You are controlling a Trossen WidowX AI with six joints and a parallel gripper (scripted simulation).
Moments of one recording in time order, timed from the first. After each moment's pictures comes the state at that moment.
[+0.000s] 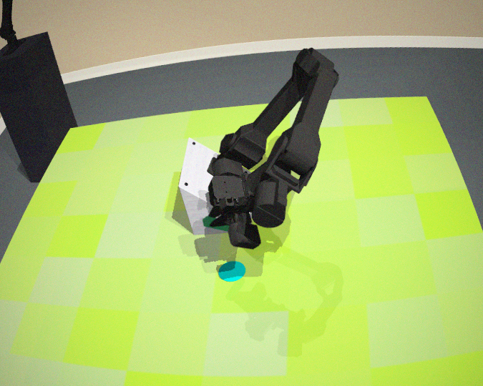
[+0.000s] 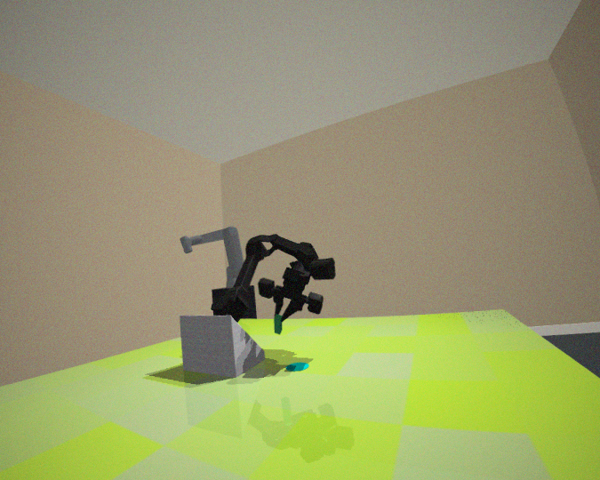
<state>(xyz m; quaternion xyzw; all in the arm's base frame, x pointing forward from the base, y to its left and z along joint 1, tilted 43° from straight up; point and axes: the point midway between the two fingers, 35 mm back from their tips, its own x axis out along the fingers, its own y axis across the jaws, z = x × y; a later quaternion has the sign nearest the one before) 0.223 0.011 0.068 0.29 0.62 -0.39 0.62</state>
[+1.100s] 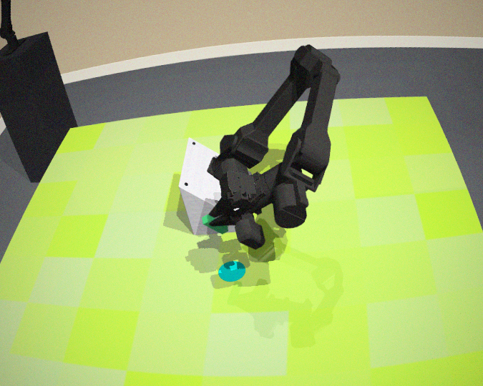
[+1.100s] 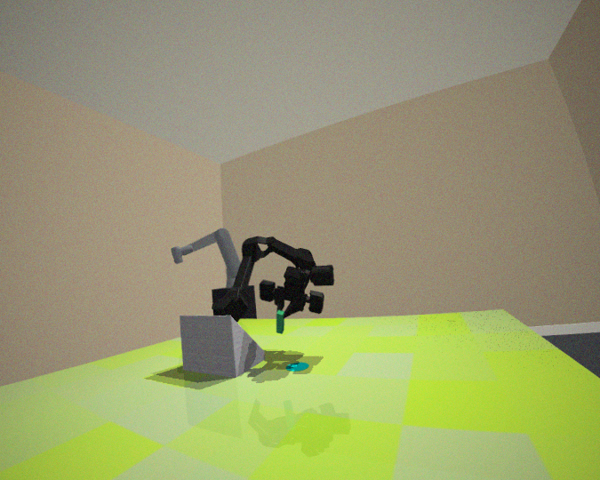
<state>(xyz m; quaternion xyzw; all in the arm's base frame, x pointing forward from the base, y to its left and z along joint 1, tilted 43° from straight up) 0.227 0.012 0.075 0.28 0.53 -0.43 0.68</state>
